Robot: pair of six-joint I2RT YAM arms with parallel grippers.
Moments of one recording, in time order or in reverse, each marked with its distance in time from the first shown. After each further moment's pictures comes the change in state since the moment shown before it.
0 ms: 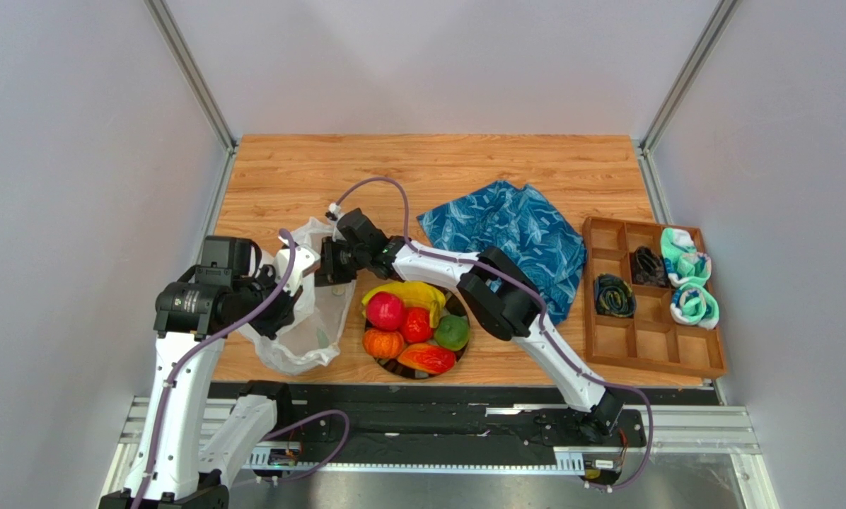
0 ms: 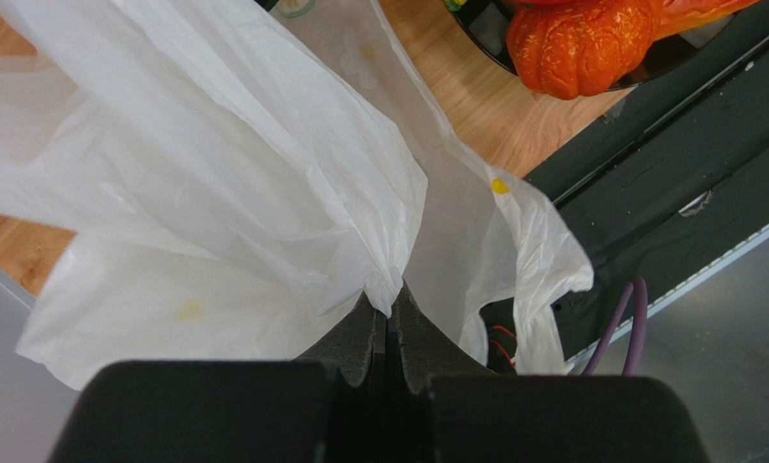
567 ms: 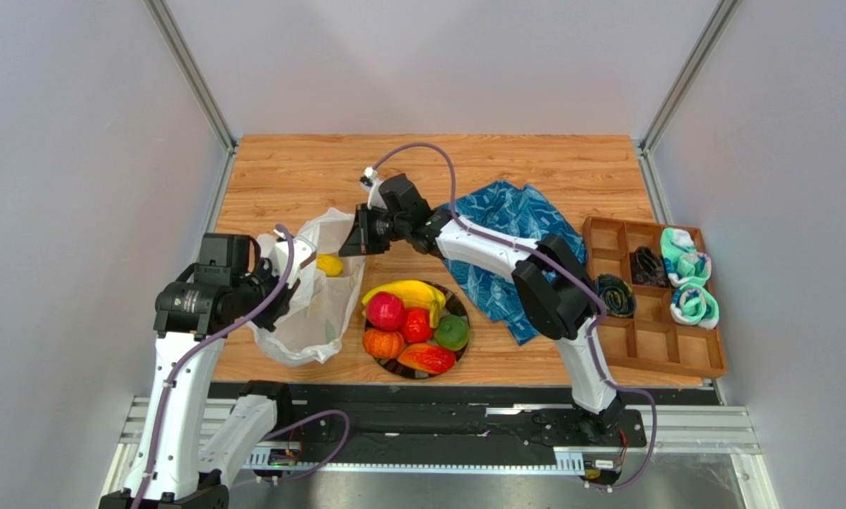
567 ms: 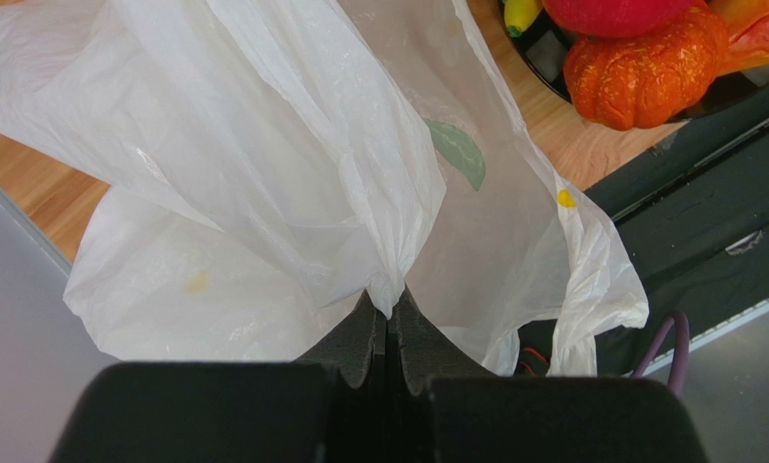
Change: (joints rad) left arm 0.000 -0.002 0.003 0.061 -0.070 -0.026; right arm -0.115 -0.318 -0.254 -0.008 -0.078 -0.082
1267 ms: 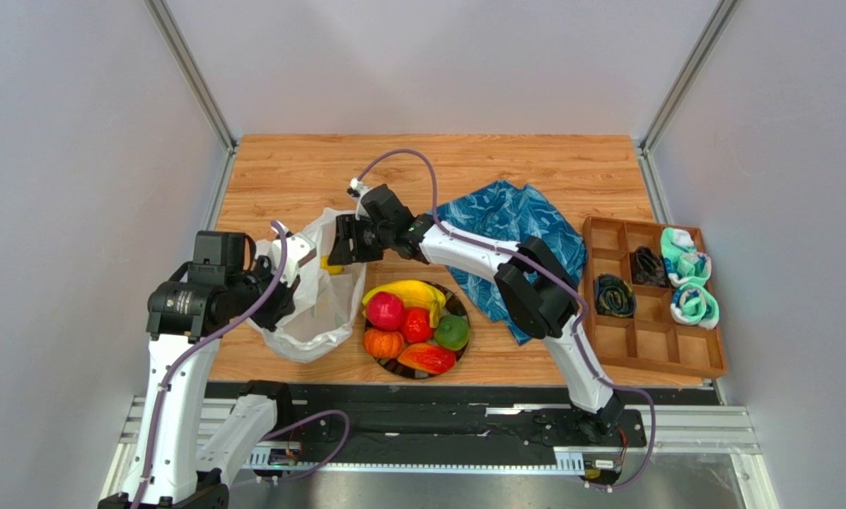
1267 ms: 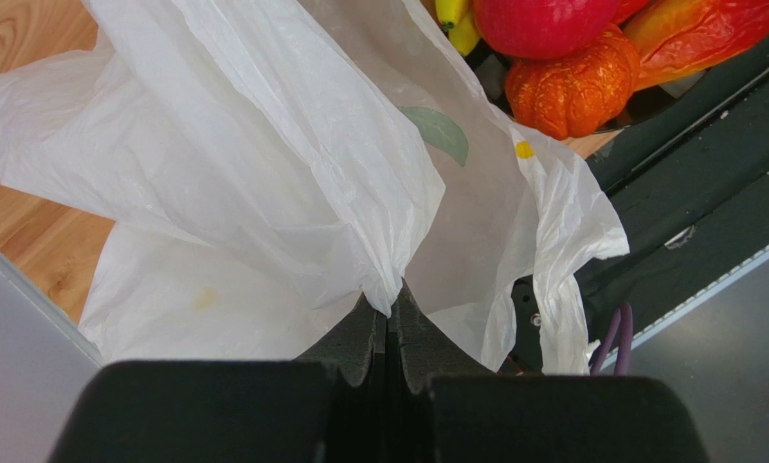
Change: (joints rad) left arm 0.000 0.006 0.062 -0.031 0.078 -0.015; right arm 0.045 0.057 0.086 -0.111 0.143 -0.113
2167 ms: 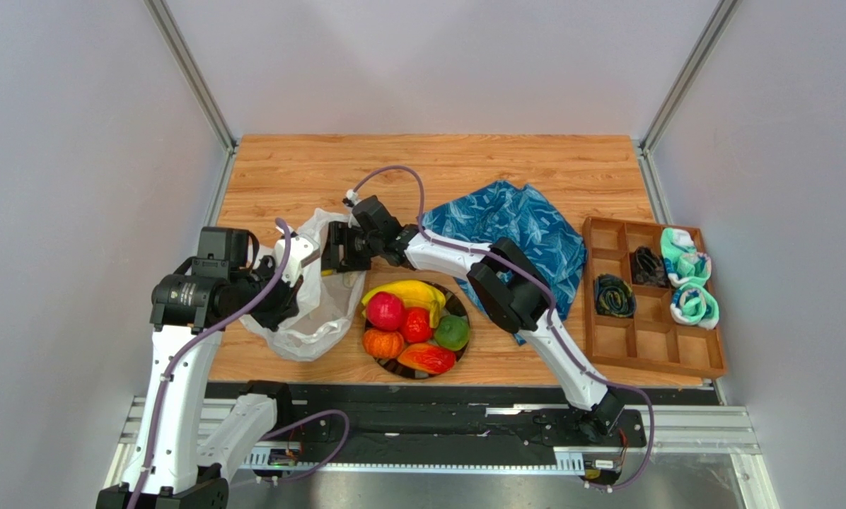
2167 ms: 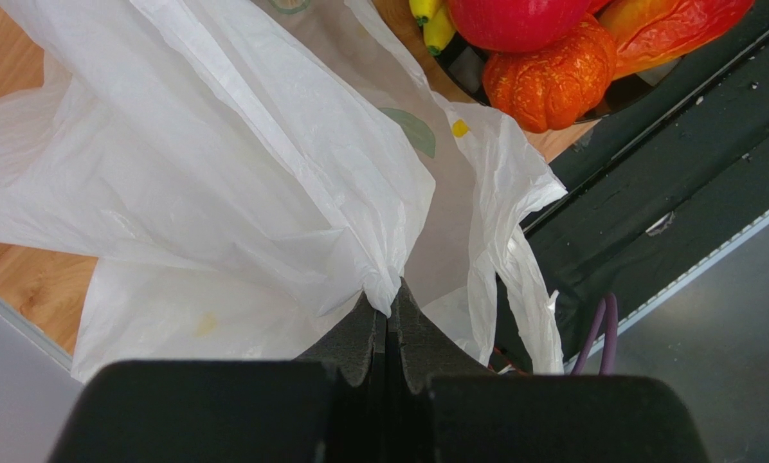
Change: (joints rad) left arm 0.000 0.026 -0.001 -0.025 0.047 0.021; right arm 0.005 0.222 0.131 0.098 -0.045 0.159
